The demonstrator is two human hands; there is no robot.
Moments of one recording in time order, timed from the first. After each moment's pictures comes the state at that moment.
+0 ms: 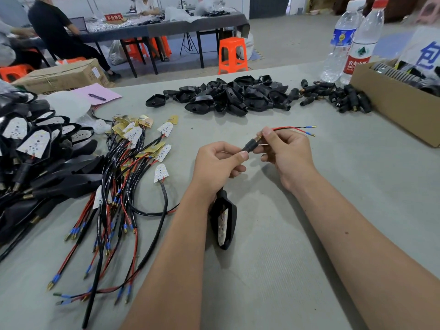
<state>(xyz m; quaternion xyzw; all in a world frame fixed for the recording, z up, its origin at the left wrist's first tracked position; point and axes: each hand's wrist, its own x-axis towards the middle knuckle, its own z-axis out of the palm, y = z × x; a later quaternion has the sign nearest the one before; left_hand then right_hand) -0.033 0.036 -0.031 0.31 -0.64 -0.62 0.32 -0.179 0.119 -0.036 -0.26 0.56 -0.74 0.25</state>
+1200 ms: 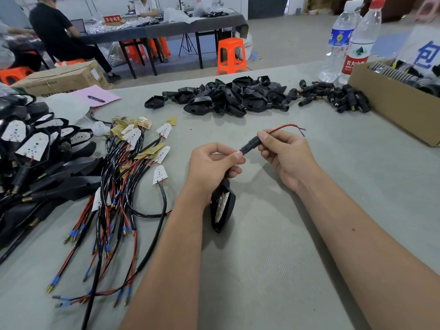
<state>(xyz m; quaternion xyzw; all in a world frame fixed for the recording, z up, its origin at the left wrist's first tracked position) -0.028 0.036 -0.027 0.31 -0.61 -0.65 0.32 -0.186 0.122 -0.034 -0.24 0.50 -0.76 0.34</state>
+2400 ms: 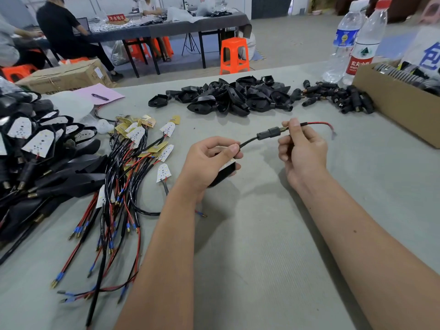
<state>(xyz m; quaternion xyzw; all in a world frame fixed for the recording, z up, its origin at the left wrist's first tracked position) -0.010 0.023 -0.021 0.25 -0.65 -0.66 0.29 -0.185 0.124 -0.030 -0.13 0.50 -0.82 0.23</state>
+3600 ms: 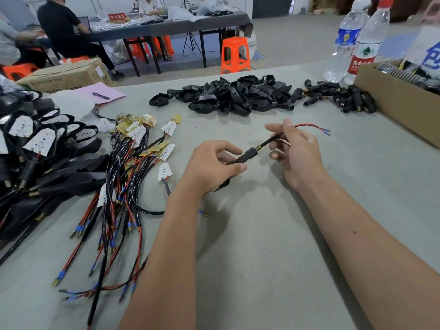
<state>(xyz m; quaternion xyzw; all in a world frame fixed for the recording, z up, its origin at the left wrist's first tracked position) -0.012 0.022 -0.017 0.32 -0.79 -0.48 0.23 -0.183 0.122 -0.032 -0.21 0.52 -0.78 0.28</state>
